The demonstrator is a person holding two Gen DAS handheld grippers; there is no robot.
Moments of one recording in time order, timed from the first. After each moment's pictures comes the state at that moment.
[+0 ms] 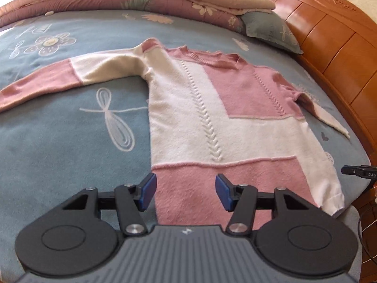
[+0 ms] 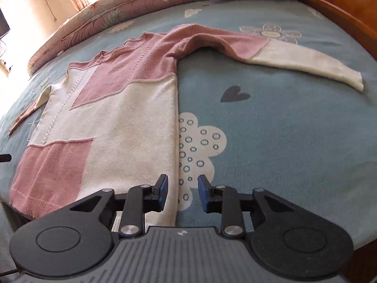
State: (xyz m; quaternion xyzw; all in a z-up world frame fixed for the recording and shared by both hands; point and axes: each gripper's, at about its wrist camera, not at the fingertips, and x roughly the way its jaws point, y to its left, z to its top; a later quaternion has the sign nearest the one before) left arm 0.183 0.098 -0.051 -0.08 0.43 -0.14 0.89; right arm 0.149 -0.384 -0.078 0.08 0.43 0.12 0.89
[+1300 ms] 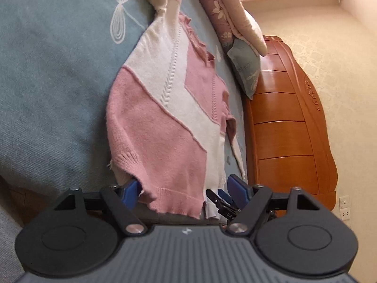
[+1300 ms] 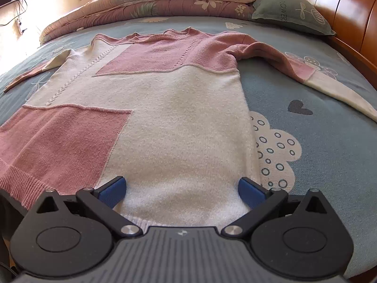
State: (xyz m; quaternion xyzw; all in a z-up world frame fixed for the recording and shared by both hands) left arm 0.107 0.160 -0.098 -0.46 0.43 -0.23 0.74; right arm 0.133 -0.302 -0.124 -0.02 0.41 0.11 0.91
